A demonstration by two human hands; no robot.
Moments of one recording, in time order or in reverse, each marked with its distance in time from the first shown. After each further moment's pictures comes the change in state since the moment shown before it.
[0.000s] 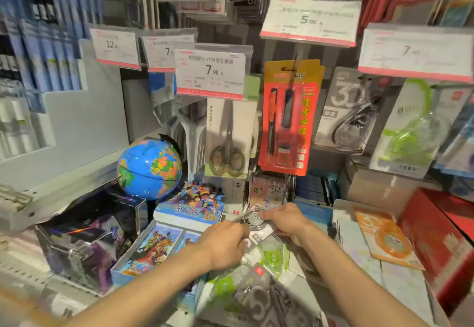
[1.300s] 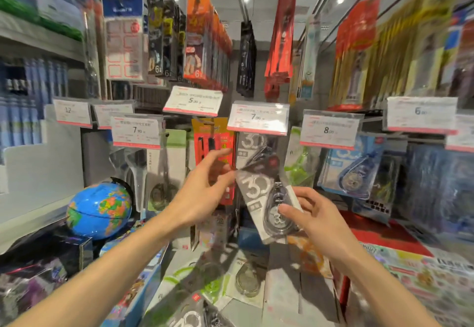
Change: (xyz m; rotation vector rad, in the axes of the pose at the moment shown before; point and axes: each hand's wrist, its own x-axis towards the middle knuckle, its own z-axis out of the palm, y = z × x) left_hand -0.031 0.142 -0.135 -0.735 0.644 0.321; right_hand -0.195 -0.010 -0.178 0.193 0.186 -0.670
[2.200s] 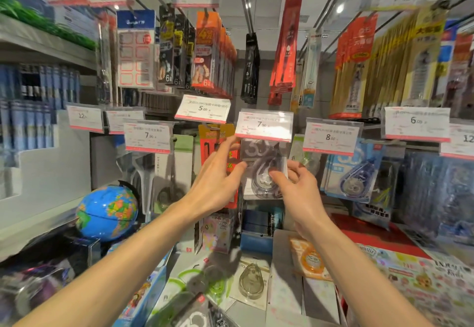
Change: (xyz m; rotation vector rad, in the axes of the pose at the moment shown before) left_hand 0.017 0.017 0.005 0.222 0.057 0.109; right_hand 0.041 -0.035 0.045 0.141 0.240 -0.054
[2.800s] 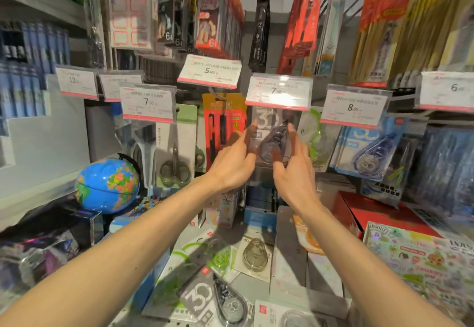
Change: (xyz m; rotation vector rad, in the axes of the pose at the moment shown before) left_hand 0.020 -0.030 0.035 0.131 -0.185 -0.084; right_hand 0.011 0.031 0.018 -0.656 0.054 -0.290
